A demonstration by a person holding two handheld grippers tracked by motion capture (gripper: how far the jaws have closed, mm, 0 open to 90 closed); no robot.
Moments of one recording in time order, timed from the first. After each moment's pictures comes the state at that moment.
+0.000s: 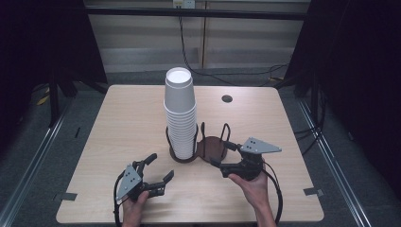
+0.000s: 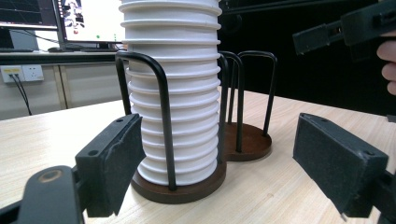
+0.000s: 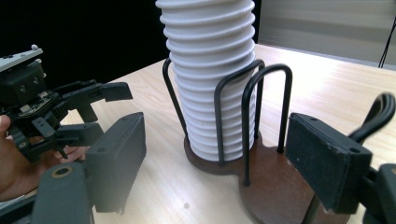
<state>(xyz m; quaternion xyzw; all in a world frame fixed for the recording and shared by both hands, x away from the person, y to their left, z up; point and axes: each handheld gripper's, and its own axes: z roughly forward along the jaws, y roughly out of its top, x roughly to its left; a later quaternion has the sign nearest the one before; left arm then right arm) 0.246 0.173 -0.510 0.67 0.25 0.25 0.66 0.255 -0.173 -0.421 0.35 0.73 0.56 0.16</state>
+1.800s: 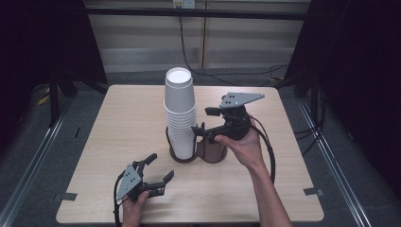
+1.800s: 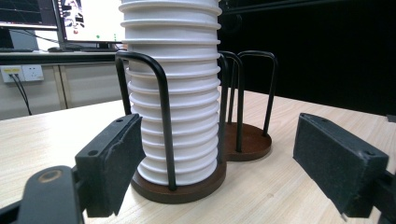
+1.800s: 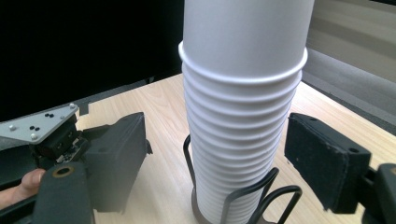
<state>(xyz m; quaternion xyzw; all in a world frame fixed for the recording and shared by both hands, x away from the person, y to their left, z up) 0.246 0.173 -0.510 0.67 0.25 0.25 0.65 0.311 -0.131 -0.308 0.27 0.80 0.52 0.13</state>
